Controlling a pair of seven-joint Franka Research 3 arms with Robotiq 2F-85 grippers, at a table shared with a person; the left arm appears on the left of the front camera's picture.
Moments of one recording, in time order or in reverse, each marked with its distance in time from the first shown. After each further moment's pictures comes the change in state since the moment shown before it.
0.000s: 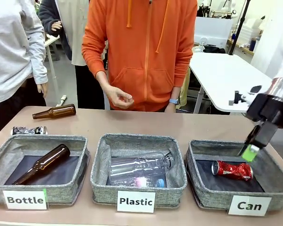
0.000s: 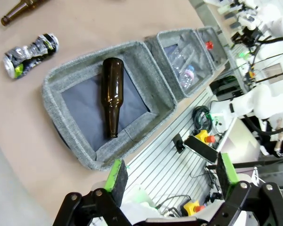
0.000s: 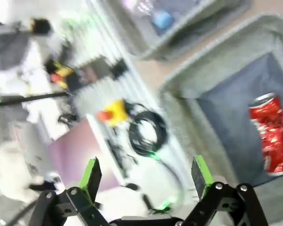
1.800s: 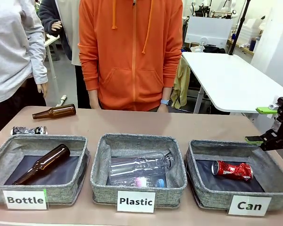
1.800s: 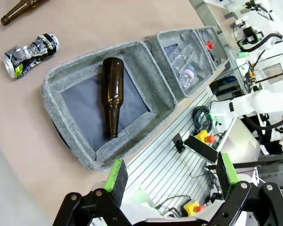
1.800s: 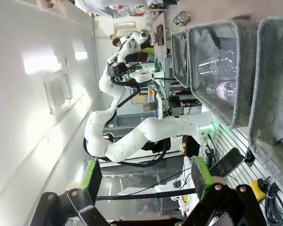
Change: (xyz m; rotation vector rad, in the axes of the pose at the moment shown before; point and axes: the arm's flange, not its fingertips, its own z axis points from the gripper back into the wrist) left arm 0.000 0.000 0.000 0.000 0.000 0.000; right arm -0.086 -0.060 0.007 0.765 -0.652 -0.522
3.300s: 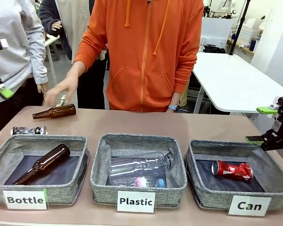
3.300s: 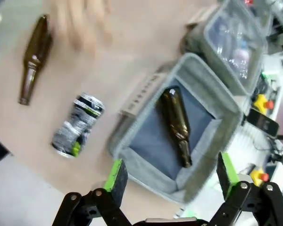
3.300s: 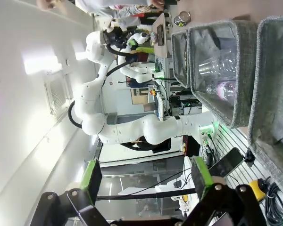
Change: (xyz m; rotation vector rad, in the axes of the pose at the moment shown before) left arm 0.208 0.033 -0.097 0.219 0.360 -0.318; right arm 0.000 0.000 0.001 0.002 -0.001 -0.001
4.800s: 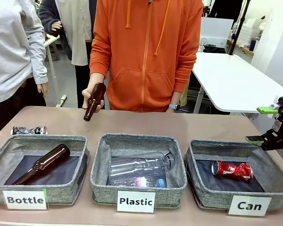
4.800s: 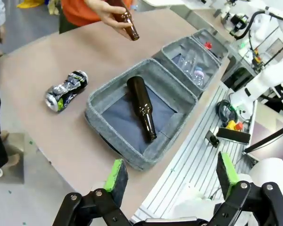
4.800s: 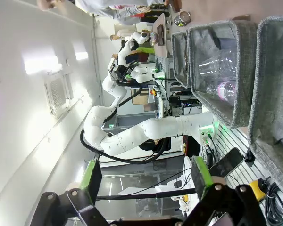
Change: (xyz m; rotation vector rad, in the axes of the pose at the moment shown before) left arm -0.279 -0.044 0.087 -0.122 -0.498 -0.023; right arm 0.000 0.000 0.001 0.001 -0.001 0.000
